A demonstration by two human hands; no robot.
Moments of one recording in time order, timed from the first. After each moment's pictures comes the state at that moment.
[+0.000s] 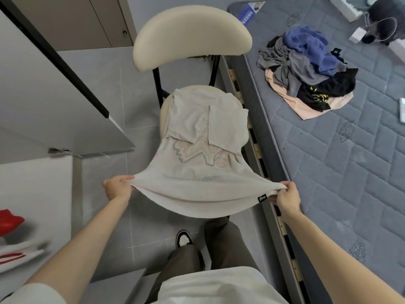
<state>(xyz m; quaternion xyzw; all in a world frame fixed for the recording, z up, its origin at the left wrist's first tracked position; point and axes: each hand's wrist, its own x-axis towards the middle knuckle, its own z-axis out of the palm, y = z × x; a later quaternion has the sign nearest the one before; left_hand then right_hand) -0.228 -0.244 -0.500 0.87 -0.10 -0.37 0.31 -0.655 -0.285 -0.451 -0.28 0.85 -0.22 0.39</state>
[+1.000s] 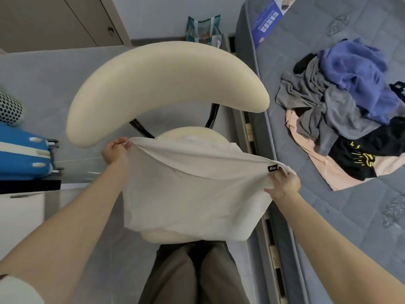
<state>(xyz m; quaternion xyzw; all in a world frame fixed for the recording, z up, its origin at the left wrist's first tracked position) -0.230 -0.690 -0.555 0.78 0.08 -0.29 0.55 -0.619 -0.709 -0.541 0.06 0.73 -0.41 0.54</state>
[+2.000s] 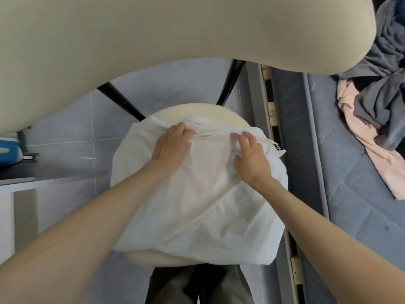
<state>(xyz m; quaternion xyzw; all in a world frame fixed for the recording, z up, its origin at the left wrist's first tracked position) -0.303 -0.710 -0.696 0.71 -0.66 -0.25 0.02 -0.517 -0.737 -0.682 -0.70 0.63 0.07 0.33</state>
